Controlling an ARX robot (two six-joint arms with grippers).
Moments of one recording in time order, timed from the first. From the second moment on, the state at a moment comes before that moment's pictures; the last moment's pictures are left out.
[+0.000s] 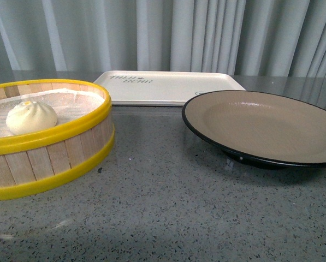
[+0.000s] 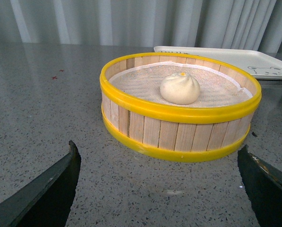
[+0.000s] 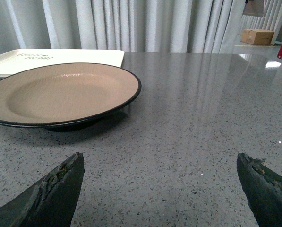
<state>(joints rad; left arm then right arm) 0.00 0.00 0.03 0.00 0.00 0.00 0.00 0.00 0.01 0.00 0.00 -0.01</state>
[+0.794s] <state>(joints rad) 0.00 0.00 0.03 0.00 0.00 0.00 0.00 0.00 0.01 0.00 0.00 -0.01</state>
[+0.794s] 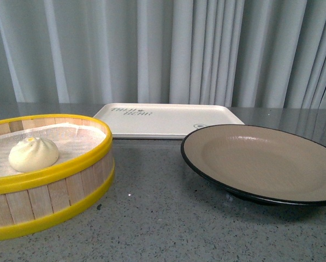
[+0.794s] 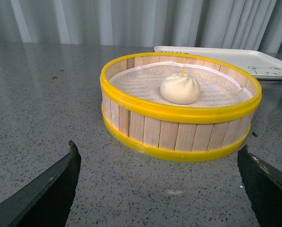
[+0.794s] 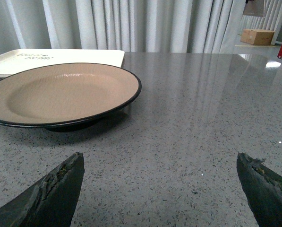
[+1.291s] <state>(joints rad) -0.03 0.56 0.22 0.40 -0.17 -0.15 0.00 0.00 0.01 0.00 0.00 -0.01</state>
